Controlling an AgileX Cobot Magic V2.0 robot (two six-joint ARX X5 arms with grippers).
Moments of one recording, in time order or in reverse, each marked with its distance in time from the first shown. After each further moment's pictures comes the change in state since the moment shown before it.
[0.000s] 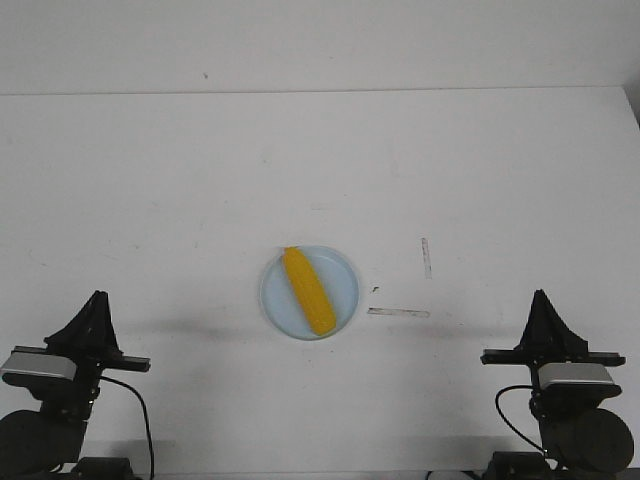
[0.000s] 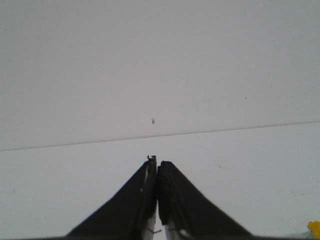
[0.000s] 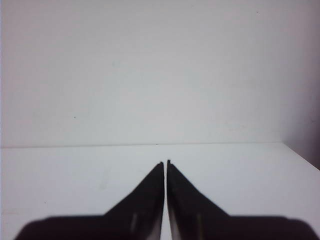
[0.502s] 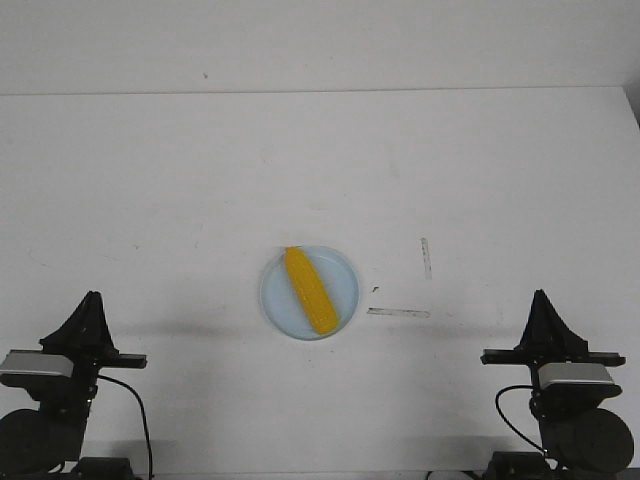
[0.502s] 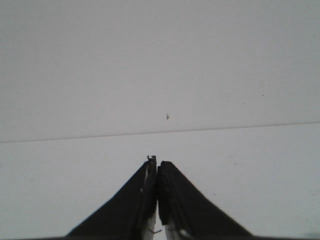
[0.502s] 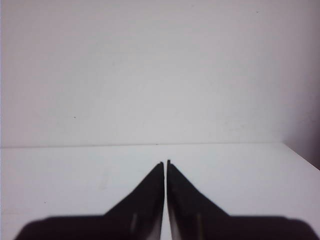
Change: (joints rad) left arm 0.000 0.000 0.000 -0.025 -0.056 0.000; right arm 0.000 0.000 0.000 0.000 0.000 0.000
